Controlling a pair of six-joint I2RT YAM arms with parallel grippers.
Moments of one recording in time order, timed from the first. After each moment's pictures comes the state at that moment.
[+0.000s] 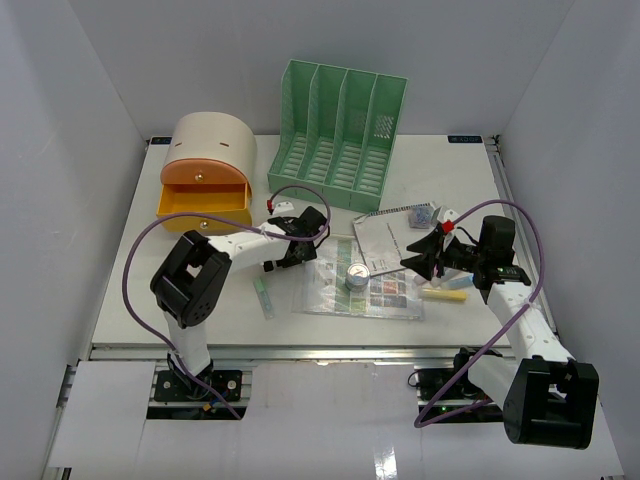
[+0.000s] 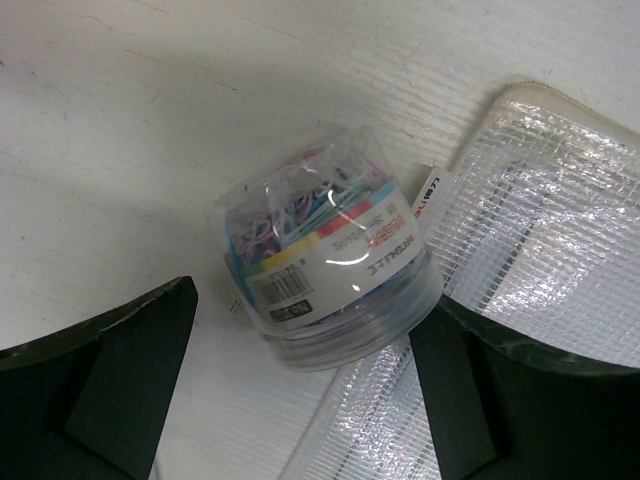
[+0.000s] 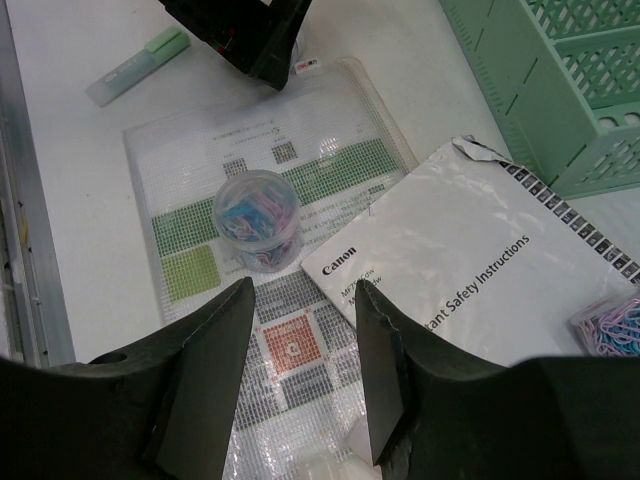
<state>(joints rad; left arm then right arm) -0.72 1.85 1.19 -0.60 -0.57 -0.93 -0.03 1.01 0.56 -0.12 -1.13 -0.53</state>
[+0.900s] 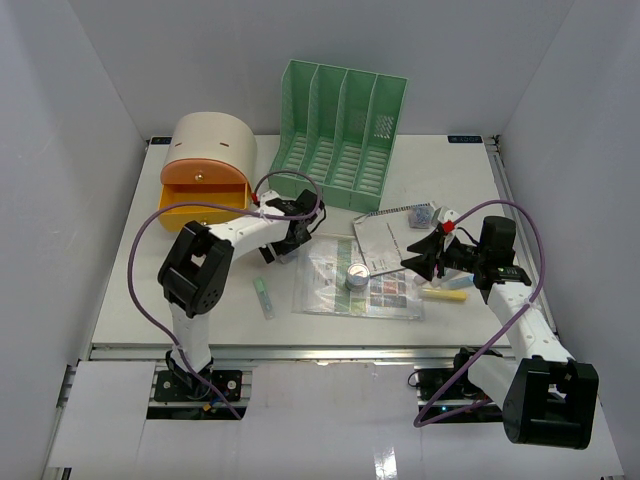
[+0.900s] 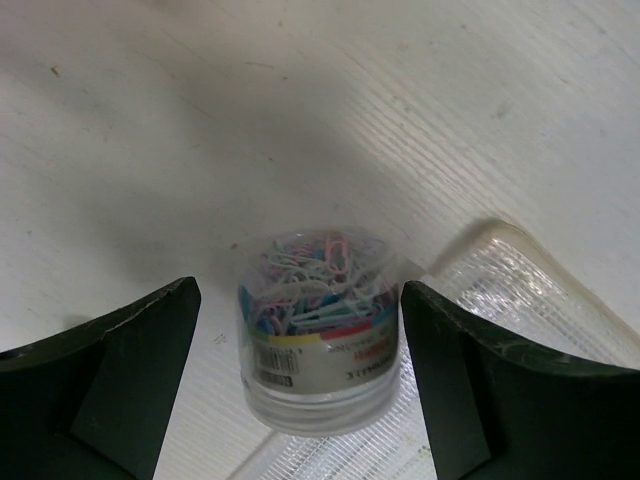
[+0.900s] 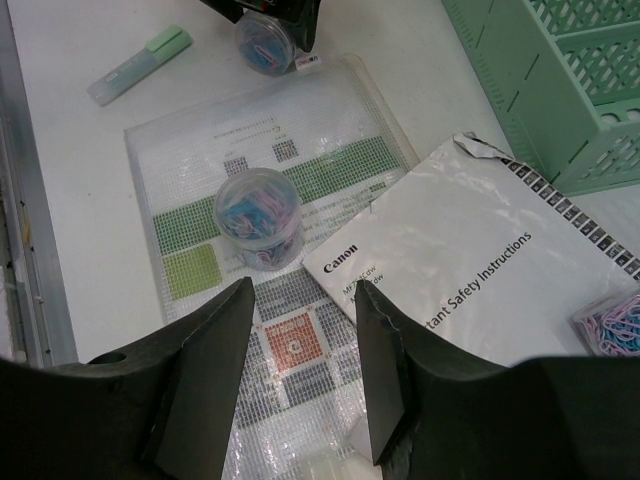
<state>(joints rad) -0.65 1.93 1.37 -0.77 -0.58 -1.16 -0.04 1.01 0.56 -0.13 -1.14 -0.53</state>
